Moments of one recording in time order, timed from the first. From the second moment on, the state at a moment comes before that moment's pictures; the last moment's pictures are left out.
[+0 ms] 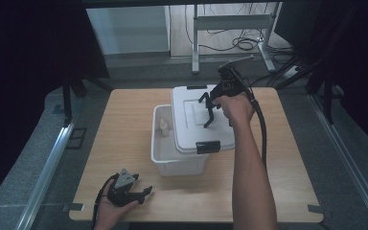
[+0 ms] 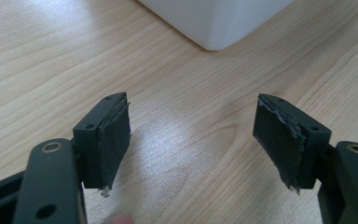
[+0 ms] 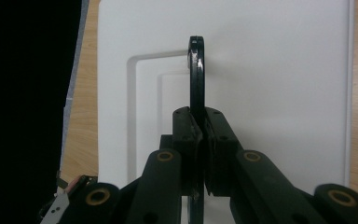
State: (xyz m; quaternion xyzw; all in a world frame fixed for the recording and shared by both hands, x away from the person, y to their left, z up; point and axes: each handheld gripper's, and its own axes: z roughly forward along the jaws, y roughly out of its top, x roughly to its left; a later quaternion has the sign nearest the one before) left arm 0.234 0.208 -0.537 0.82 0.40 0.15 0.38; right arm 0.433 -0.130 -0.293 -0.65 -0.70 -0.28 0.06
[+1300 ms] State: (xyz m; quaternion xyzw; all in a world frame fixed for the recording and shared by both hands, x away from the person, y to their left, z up) left arm 0.234 0.214 -0.532 0.82 0.40 0.15 0.39; right arm 0.421 -0.060 -0.324 -0.66 -0.70 -0.27 0.07
